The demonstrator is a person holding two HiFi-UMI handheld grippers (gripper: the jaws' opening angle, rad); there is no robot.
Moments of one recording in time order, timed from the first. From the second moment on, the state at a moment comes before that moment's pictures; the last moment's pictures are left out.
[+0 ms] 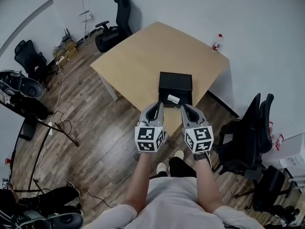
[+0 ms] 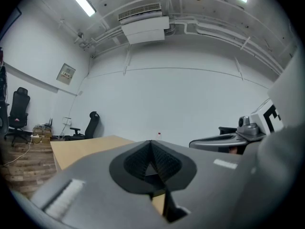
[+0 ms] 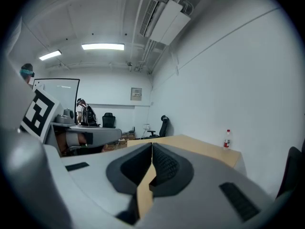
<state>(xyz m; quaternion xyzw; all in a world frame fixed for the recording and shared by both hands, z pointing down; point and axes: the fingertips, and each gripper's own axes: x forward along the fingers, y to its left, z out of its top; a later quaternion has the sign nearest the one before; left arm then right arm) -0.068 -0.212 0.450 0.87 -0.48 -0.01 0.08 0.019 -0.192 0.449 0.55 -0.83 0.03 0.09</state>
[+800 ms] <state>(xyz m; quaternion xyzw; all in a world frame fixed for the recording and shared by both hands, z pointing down) -0.033 -0.386 0.510 0.88 -0.47 0.03 0.10 0.058 -0.382 0.554 0.50 -0.84 0.10 0.19</state>
